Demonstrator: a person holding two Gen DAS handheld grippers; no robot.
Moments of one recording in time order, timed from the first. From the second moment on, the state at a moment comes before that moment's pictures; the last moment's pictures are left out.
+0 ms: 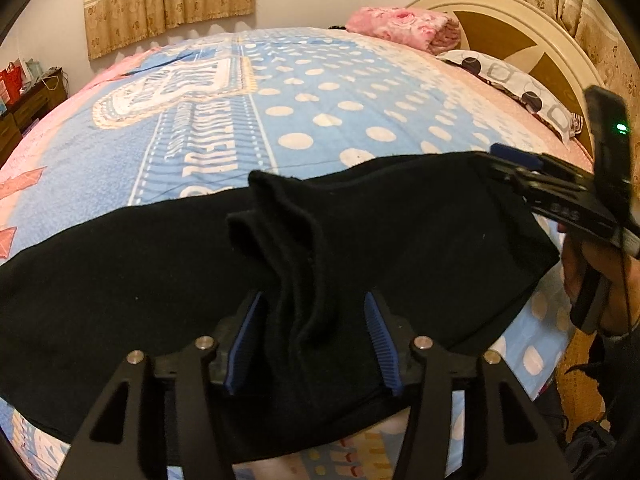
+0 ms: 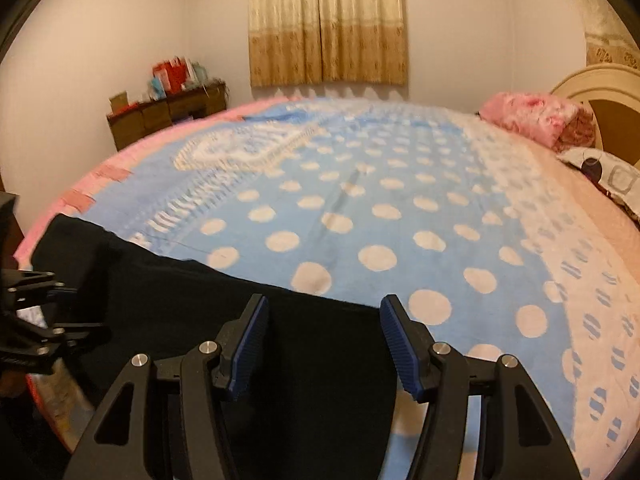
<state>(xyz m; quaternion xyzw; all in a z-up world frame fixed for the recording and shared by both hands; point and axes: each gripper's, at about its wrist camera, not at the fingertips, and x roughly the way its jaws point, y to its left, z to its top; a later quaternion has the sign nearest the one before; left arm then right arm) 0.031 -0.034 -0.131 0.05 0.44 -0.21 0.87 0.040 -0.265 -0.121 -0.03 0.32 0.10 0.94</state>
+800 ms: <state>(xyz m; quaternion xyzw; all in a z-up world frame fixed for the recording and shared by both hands) -0.017 -0.063 -0.109 0.11 0.37 -0.23 0.89 -0.076 -0.281 -0.138 -0.09 0.30 0.07 0.95</state>
